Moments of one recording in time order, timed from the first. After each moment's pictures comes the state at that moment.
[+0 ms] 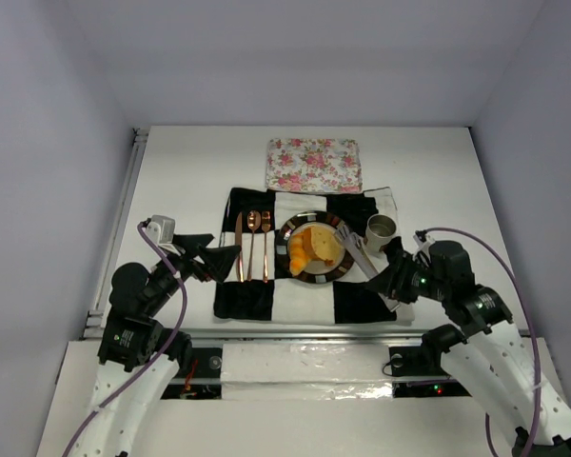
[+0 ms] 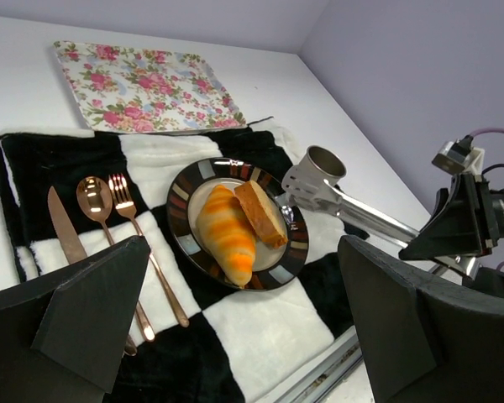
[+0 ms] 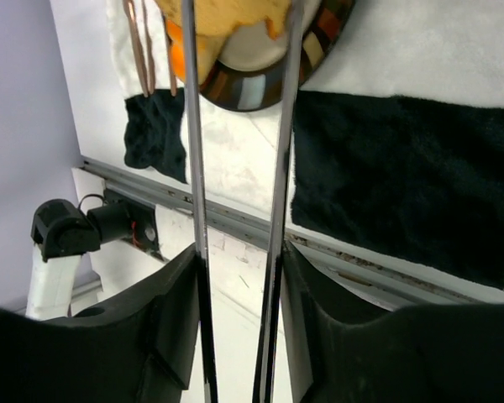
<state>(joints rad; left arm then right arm) -0.27 0.28 0.55 -0.28 0.36 -0.47 0.37 0.51 0.55 -0.72 -0.41 0.82</state>
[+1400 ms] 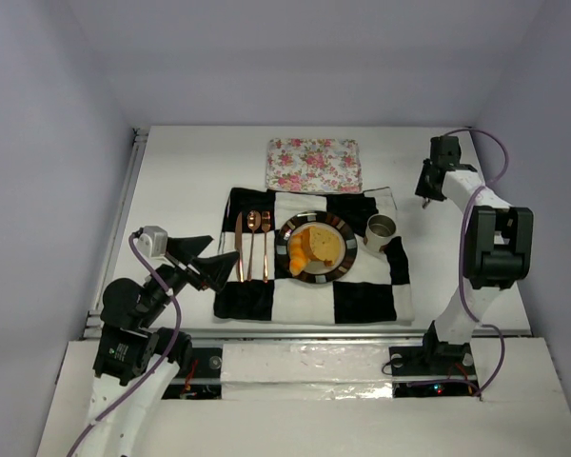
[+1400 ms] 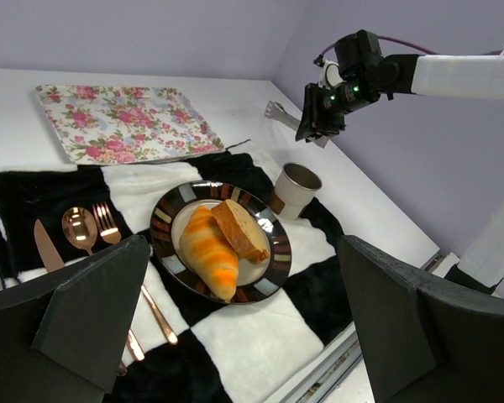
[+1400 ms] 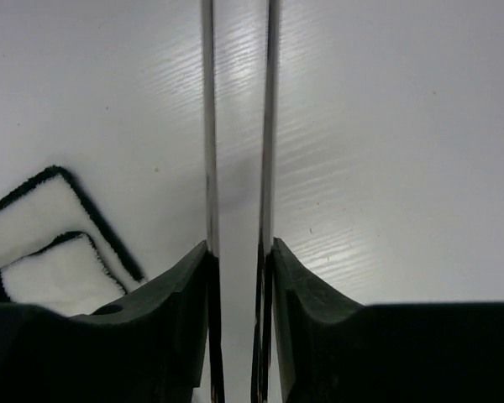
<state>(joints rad) -0.30 0.18 0.55 -0.26 0.37 -0.47 -0.06 1.83 1.34 -0.42 0.23 0.23</state>
